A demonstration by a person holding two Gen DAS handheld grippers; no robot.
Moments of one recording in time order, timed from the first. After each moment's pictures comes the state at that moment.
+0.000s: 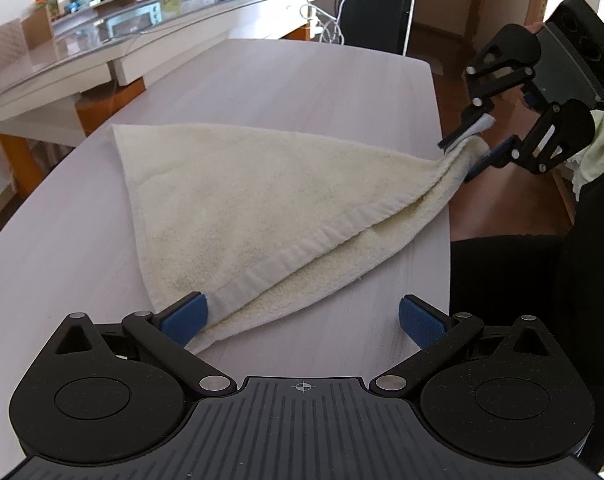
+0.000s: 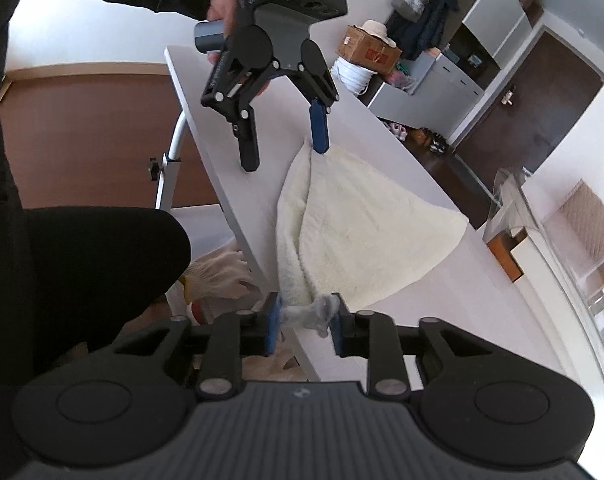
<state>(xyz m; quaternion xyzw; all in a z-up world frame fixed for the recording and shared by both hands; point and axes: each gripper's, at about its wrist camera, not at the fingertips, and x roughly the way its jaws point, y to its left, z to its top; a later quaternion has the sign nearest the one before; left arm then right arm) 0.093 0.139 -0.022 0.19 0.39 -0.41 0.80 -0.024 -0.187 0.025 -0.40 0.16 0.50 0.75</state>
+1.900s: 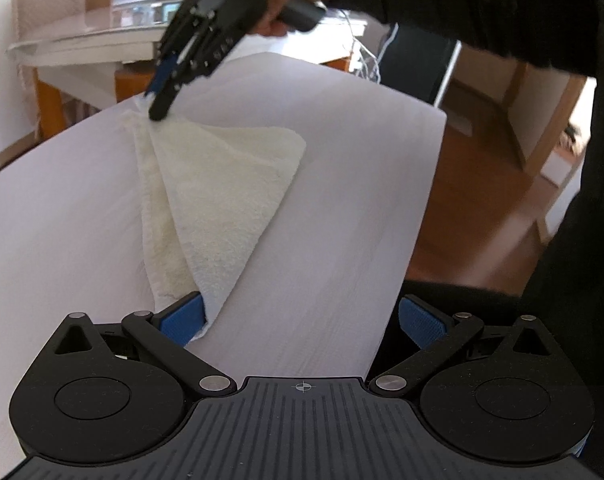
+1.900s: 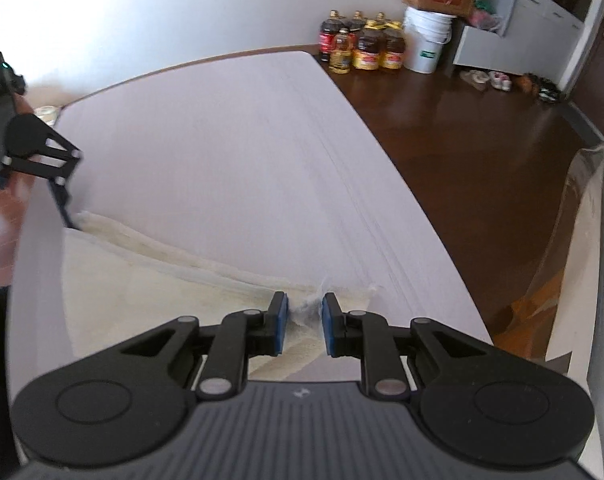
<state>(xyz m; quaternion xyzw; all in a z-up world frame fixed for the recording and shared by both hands) 0.062 0.152 -0.020 0.06 0.40 -0.36 0.84 0.327 -0.034 0.046 -0.35 0.31 0.63 0.62</state>
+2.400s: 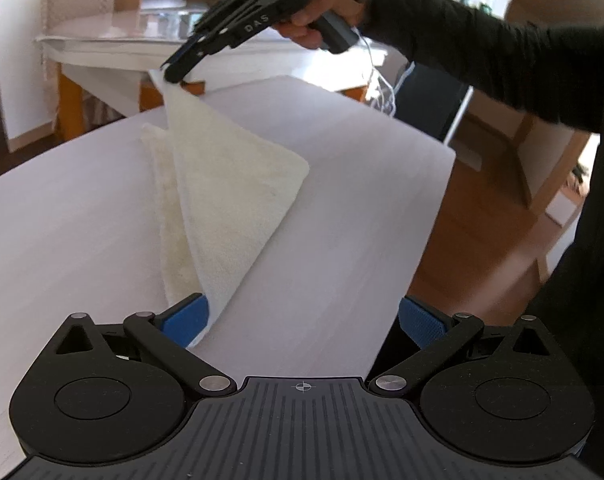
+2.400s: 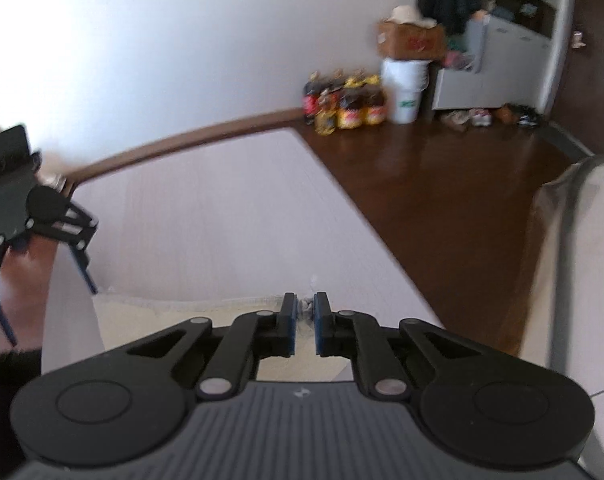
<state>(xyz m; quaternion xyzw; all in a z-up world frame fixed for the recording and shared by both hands) 0.060 0.161 -0.003 0.00 0.38 -0.33 0.87 0.342 -0.055 0.088 -0.25 0.28 0.63 0.67</state>
